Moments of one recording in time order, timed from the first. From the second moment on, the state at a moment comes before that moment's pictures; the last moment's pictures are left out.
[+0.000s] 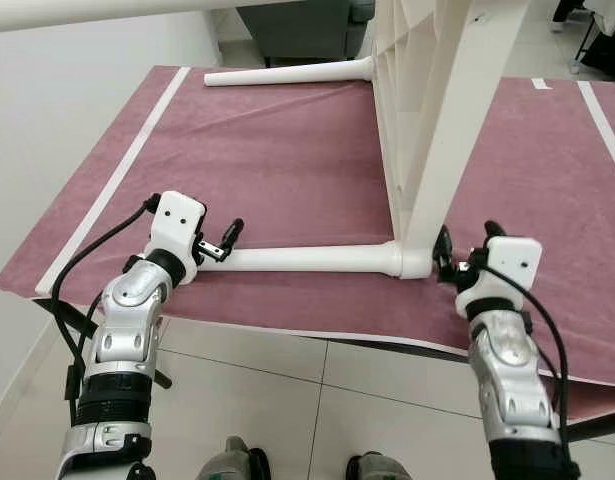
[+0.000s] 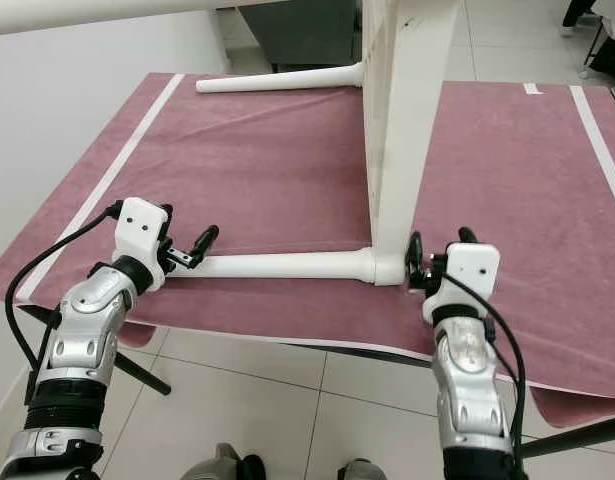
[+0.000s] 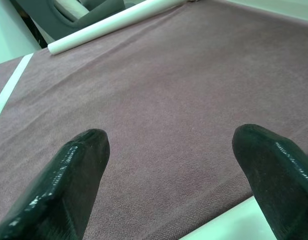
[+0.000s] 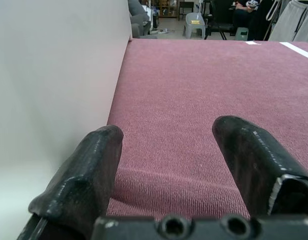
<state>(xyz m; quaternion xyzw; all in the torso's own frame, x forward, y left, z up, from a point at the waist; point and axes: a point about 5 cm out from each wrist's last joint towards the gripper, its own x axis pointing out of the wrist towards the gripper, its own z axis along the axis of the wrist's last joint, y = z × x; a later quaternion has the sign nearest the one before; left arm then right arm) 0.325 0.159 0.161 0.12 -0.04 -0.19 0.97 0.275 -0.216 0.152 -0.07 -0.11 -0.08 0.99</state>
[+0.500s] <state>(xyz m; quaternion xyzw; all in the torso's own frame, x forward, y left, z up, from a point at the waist) 0.322 0.158 0.159 0.16 -0.05 -0.20 0.97 0.261 -0.223 0.150 -0.08 -0.10 -0.04 0.99</state>
